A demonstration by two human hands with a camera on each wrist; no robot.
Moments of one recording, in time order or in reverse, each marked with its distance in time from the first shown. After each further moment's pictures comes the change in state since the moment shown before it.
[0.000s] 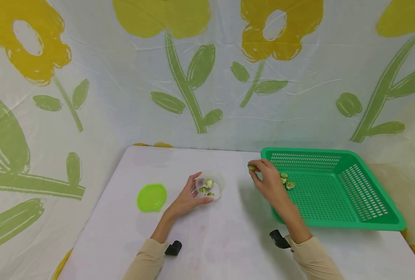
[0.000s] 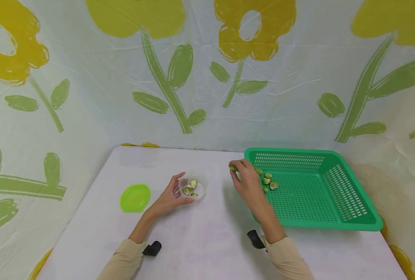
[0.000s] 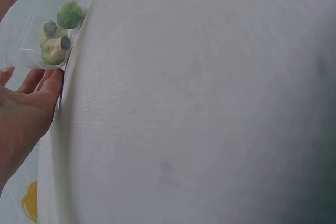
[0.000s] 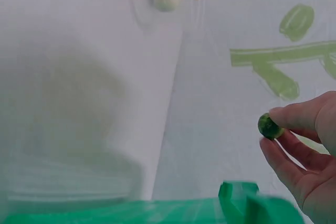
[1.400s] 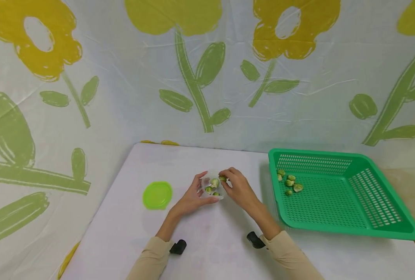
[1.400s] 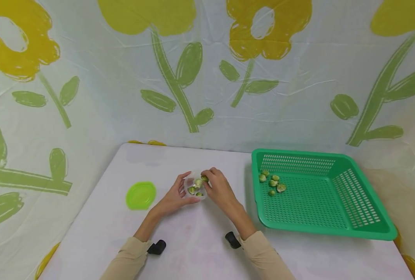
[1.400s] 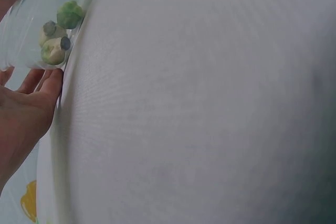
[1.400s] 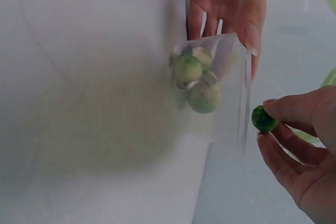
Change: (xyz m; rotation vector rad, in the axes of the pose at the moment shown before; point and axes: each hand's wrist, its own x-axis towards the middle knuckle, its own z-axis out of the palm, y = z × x) left_hand 0.002 -0.003 0.000 -0.014 -0.004 0.021; right_hand 0.008 -0.031 0.088 0.103 -0.176 -0.090
